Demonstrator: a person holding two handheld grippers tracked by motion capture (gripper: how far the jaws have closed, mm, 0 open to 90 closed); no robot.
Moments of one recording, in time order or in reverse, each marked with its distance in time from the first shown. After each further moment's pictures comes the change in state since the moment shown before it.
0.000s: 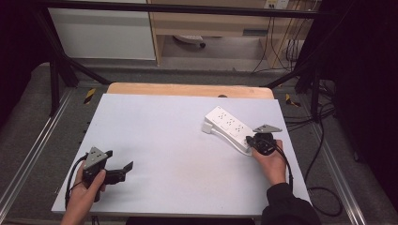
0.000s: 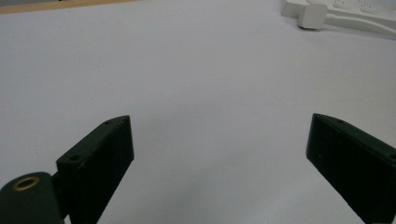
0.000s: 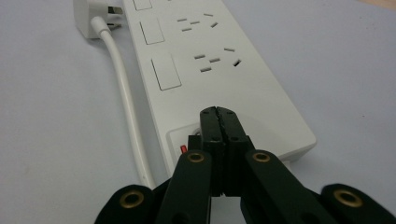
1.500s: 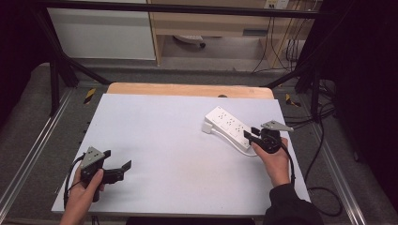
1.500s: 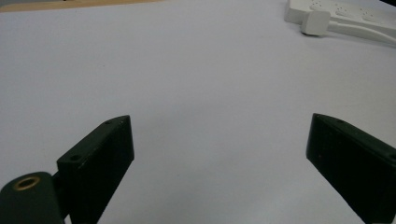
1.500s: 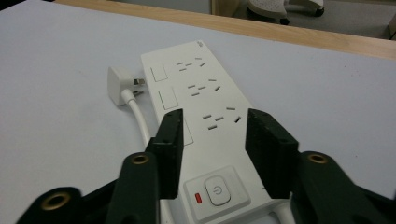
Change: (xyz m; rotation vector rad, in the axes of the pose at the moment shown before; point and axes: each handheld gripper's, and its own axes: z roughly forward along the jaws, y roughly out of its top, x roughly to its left) left arm 0.003 -0.001 -0.003 -0.012 0.003 -0.027; right arm -0.005 0.013 -0.020 -0.184 0.057 0.092
